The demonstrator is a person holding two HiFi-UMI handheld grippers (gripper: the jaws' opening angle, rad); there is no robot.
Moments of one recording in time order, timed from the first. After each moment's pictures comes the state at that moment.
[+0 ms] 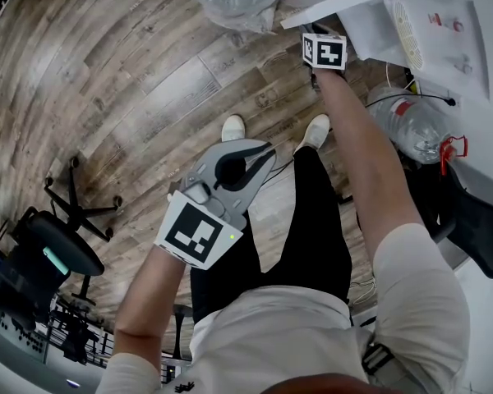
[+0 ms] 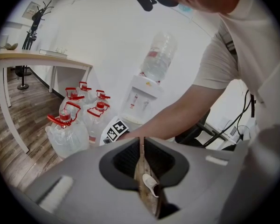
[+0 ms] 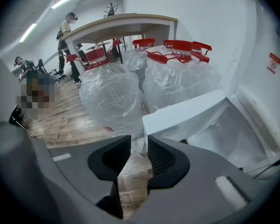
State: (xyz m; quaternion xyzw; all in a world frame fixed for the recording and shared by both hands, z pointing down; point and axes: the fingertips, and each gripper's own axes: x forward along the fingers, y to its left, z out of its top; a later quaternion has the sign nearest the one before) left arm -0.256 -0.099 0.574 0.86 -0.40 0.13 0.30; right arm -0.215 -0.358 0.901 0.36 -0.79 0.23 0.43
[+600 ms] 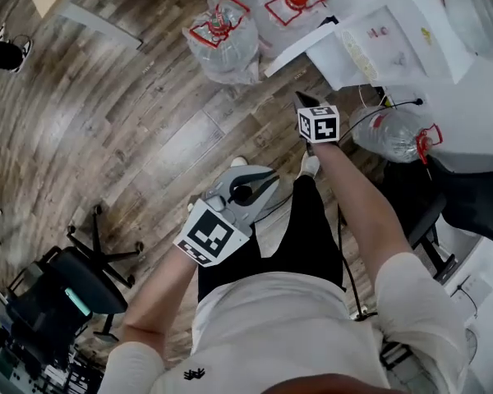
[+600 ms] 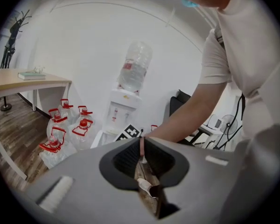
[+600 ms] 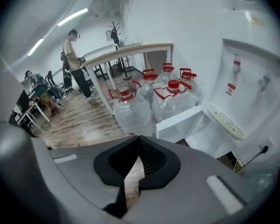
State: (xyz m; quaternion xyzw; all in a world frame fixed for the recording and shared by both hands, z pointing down) left arm -0.230 -0.061 0.465 0.91 -0.32 0.12 0.21; right arm -0.179 -0.255 0.724 0.36 -0.82 0.25 0.37
